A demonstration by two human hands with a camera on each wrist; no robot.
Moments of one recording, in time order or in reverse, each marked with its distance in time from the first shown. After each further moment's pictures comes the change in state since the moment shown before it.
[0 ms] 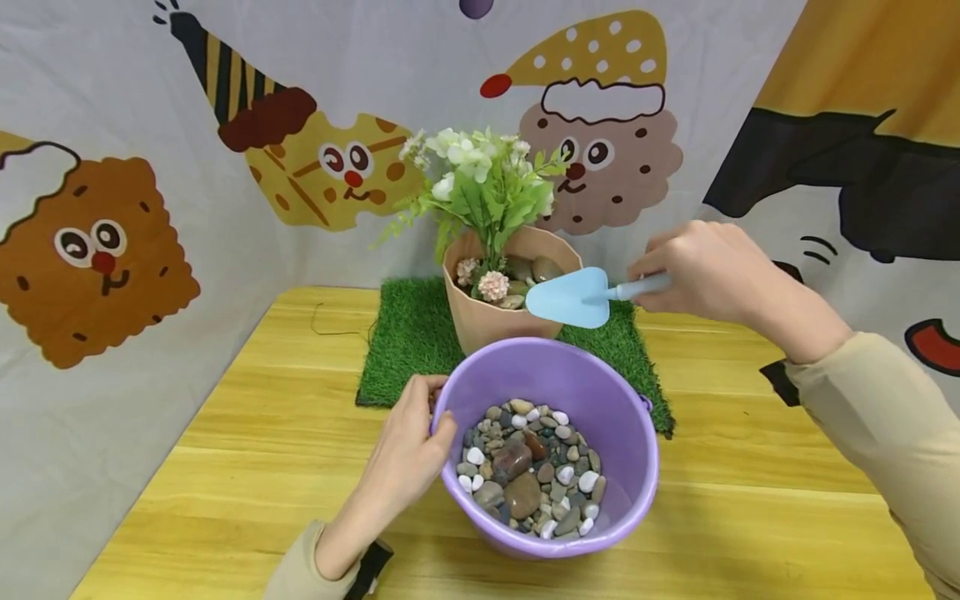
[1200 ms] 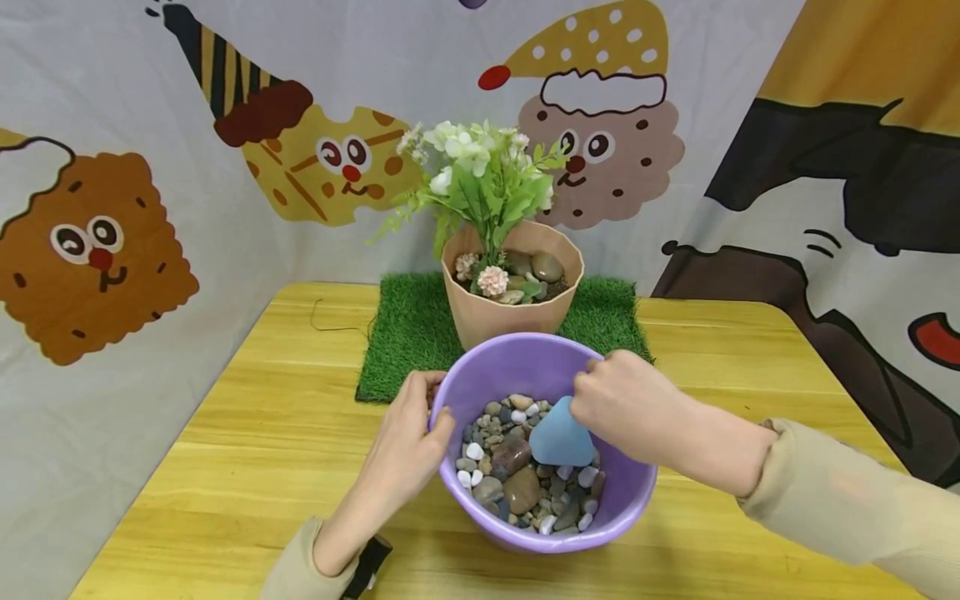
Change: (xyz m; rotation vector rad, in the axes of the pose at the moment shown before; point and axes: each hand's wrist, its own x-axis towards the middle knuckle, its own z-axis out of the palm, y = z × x) left_hand 0.001 0.002 0.000 0.003 -0.006 -0.016; right_hand -0.032 -0.107 0.044 -0.358 -0.089 -0.356
